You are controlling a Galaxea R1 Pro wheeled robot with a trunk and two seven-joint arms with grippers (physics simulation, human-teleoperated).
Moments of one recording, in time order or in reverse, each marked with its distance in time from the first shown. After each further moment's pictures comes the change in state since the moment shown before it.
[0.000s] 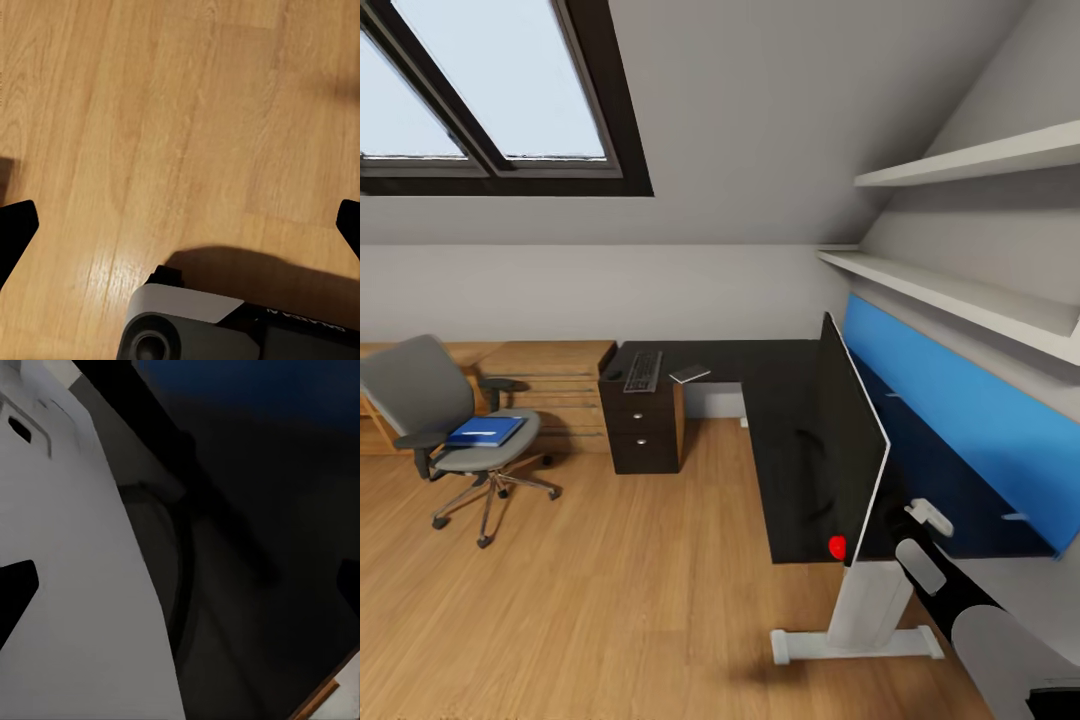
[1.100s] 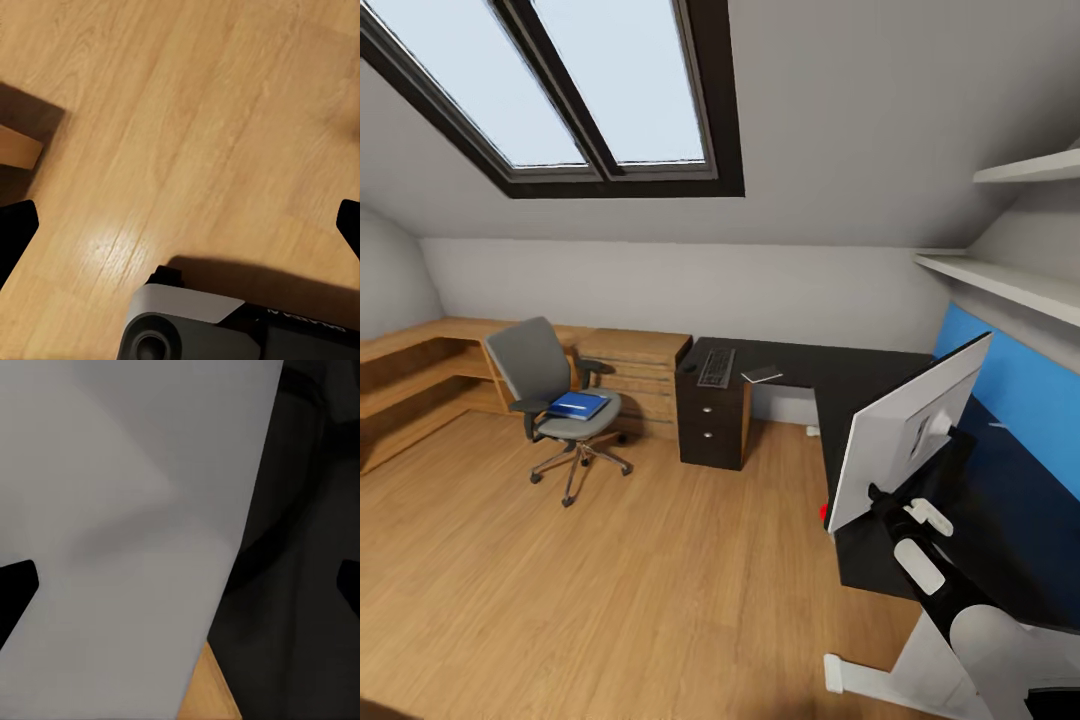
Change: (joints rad) left arm 0.000 0.001 0.001 0.000 -0.001 0.000 0.000; right arm 0.000 0.005 -0.002 0.001 0.000 -0.017 -0.001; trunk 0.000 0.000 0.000
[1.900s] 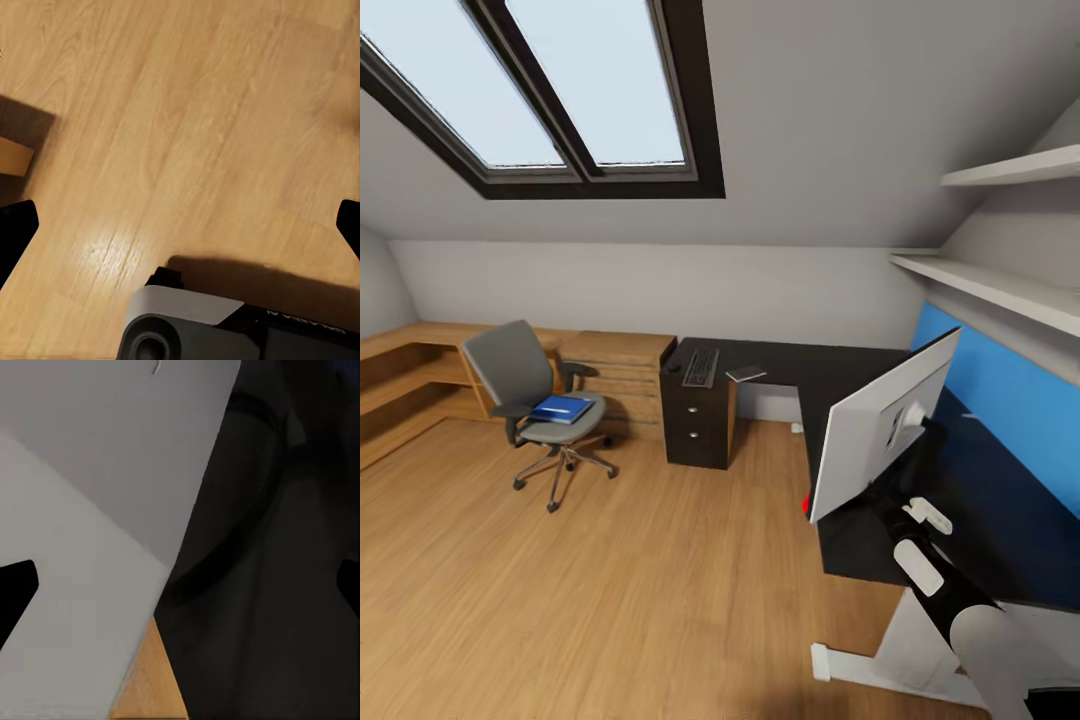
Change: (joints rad) left arm 0.000 -0.001 0.000 0.000 0.000 0.000 0.000; right arm 0.000 0.000 0.001 0.003 0.043 0.000 0.000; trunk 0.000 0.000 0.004
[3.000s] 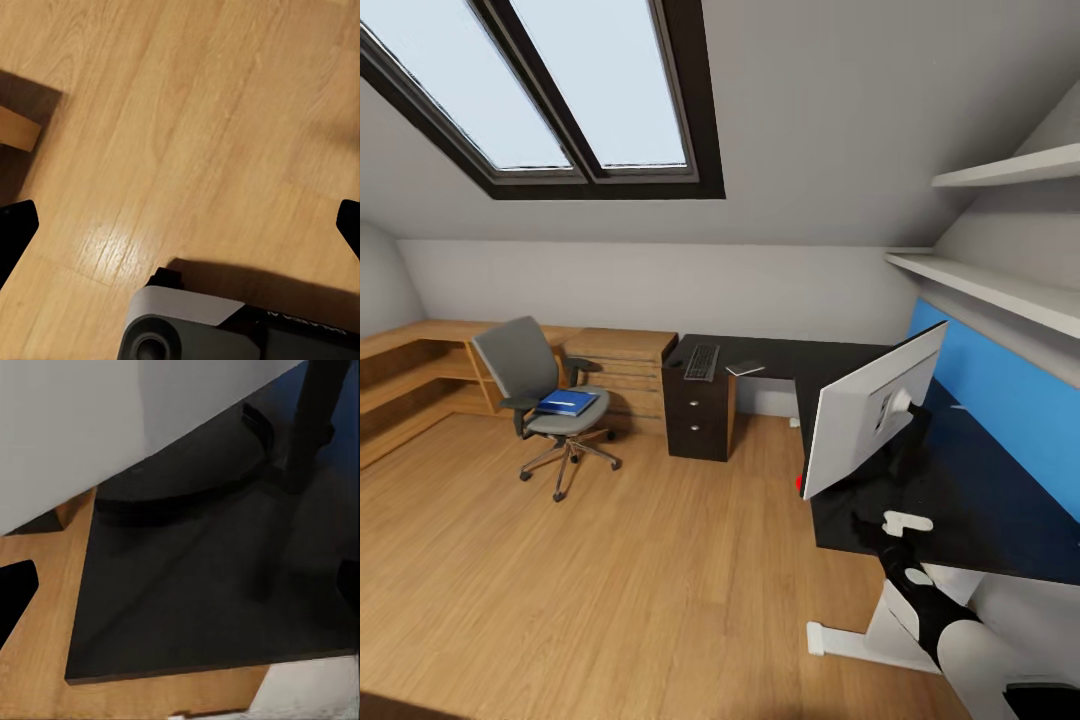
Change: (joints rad) left arm 0.000 0.000 0.001 0.000 -0.001 -0.001 0.000; right arm 0.000 0.047 -0.030 0.184 0.647 -0.169 -0.024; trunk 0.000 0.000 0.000
